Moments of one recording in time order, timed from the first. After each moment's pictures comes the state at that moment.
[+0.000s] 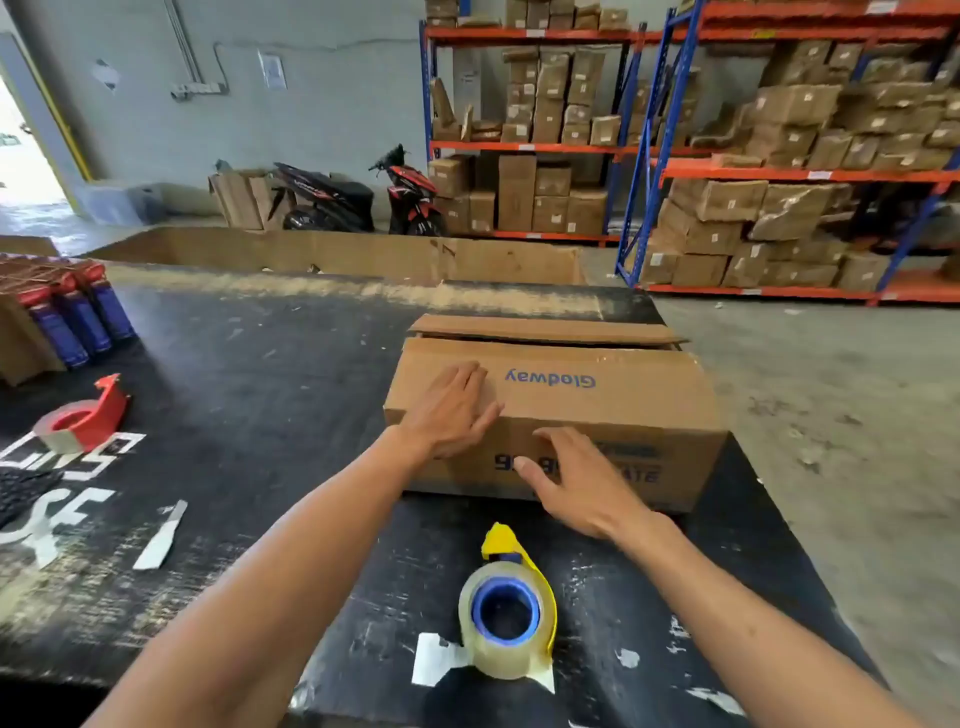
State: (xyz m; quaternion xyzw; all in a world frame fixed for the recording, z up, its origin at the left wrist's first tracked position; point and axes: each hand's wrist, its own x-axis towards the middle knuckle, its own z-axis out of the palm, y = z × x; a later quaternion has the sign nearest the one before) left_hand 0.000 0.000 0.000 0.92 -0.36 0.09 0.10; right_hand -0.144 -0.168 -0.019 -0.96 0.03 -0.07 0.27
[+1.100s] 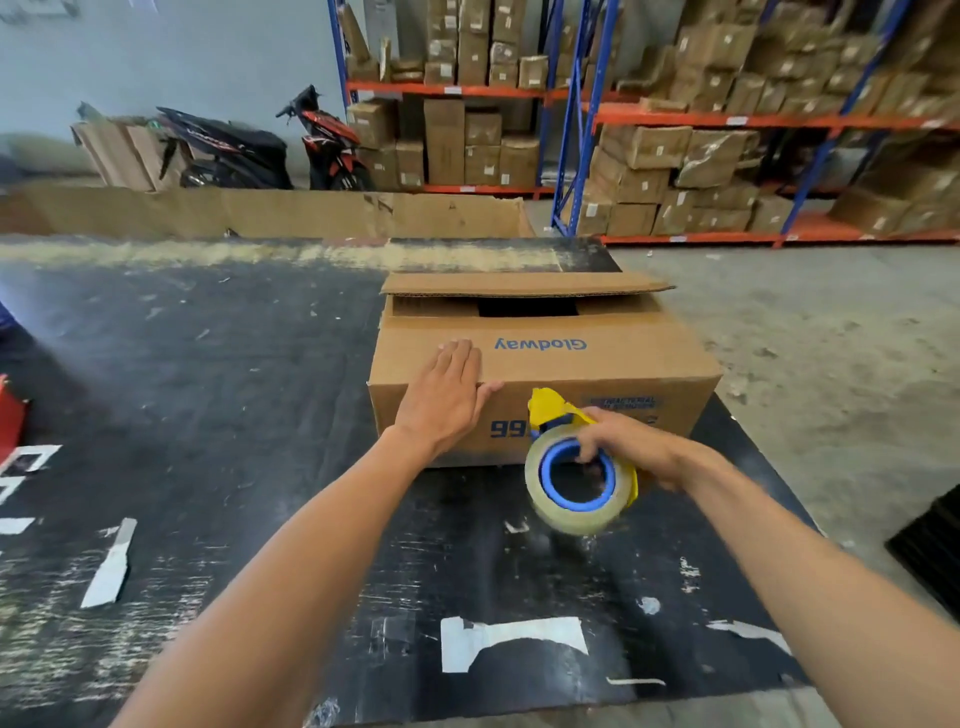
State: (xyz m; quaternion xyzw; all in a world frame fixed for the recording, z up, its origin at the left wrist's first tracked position) left_hand 0.021 0.002 -0.037 0.91 -0.40 0.13 0.03; right_hand -0.148 -0.193 -0.003 -0.80 0.17 0.14 0.55
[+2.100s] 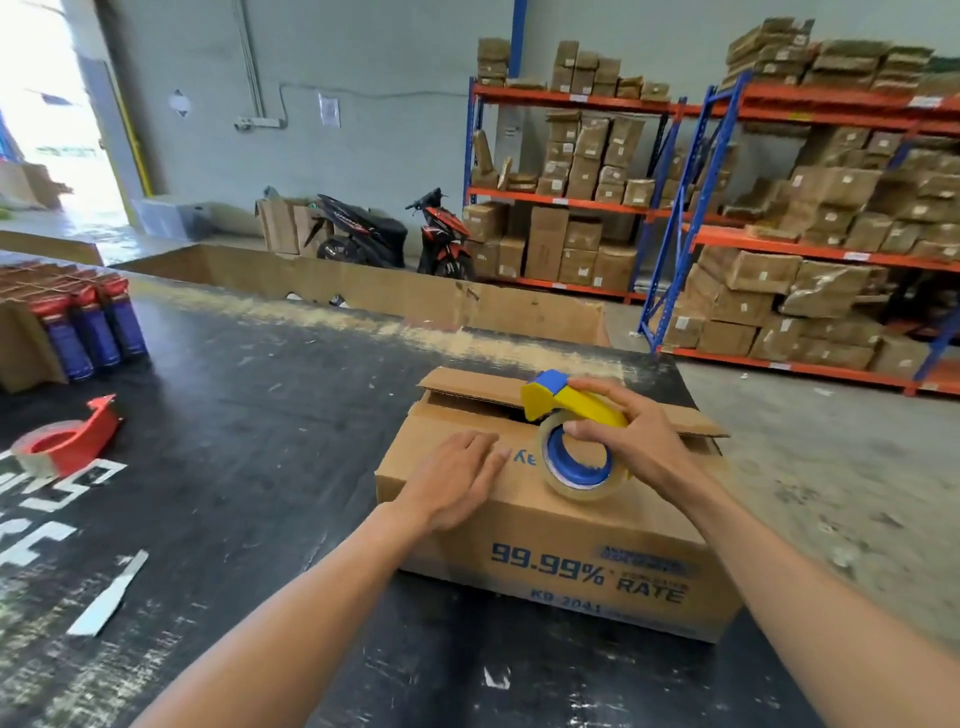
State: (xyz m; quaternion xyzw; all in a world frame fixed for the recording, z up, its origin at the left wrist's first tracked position) left_hand 0.019 -0.015 0.005 0.91 -0.30 0.07 0.28; right_hand -0.033 -0.254 0.067 -0.84 -0.05 -0.14 0.53
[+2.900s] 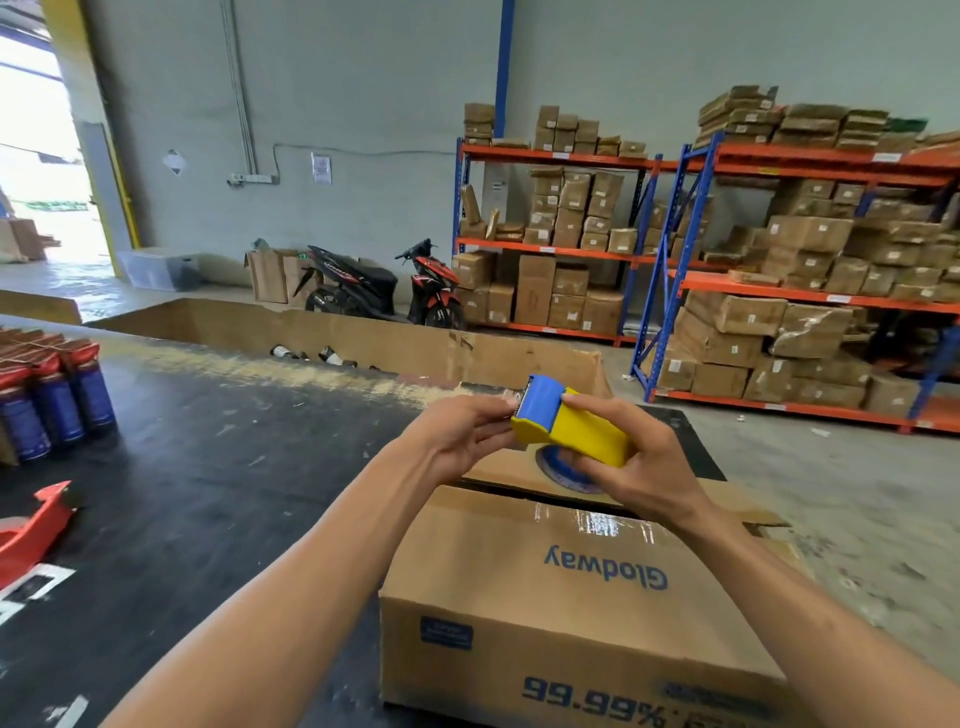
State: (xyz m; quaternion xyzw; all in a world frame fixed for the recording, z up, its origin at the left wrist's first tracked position) left_hand 0.122 -0.024 0.126 0.54 -0.07 -0.24 0.80; right_hand 0.060 -0.249 0.084 -0.86 -0.21 -0.33 0.32
